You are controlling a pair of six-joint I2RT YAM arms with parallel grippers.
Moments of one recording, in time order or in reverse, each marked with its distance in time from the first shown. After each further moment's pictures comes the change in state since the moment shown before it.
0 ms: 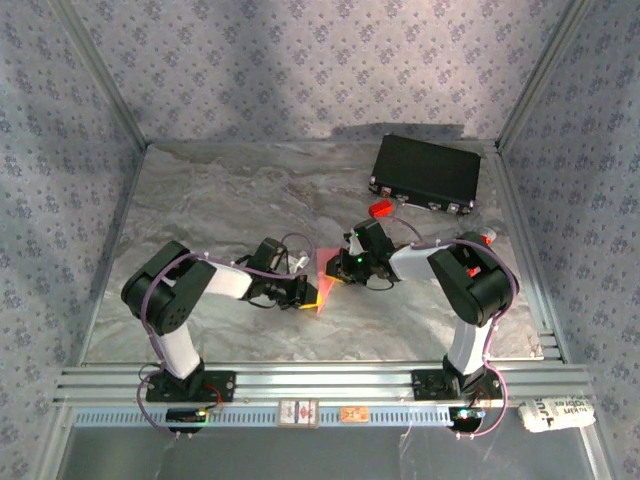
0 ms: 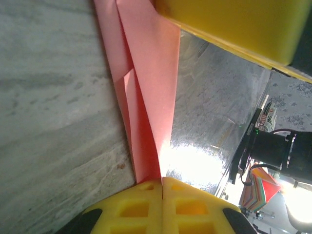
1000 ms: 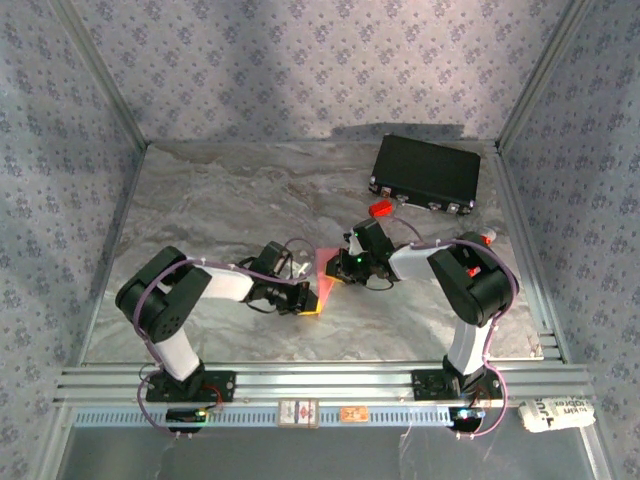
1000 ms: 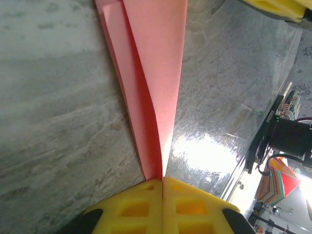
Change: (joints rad) left arm -0.047 -0.052 0.008 -0.141 -0.063 0.052; right arm 0.003 0.000 0.005 -0.011 0.010 0.000
